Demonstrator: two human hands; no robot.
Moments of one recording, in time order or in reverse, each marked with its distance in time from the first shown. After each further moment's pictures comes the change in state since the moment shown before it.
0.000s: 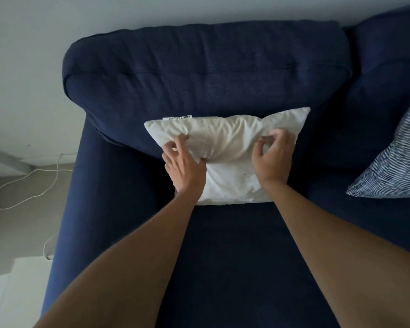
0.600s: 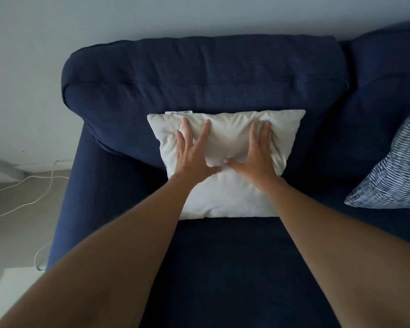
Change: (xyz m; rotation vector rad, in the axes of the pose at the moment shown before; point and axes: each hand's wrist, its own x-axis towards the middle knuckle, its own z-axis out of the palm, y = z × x) left_hand 0.045 0.010 0.001 0.100 -0.421 0.334; right_hand 0.018 -0.015 0.018 -0.131 -0.567 -0.041
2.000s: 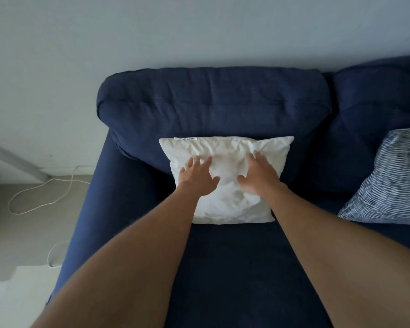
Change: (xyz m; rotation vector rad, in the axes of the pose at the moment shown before) left_hand -0.045 0.032 -0.025 0.346 -0.248 -0.129; right_hand -0.041 -0.018 -0.057 -0.331 -0.269 0.028
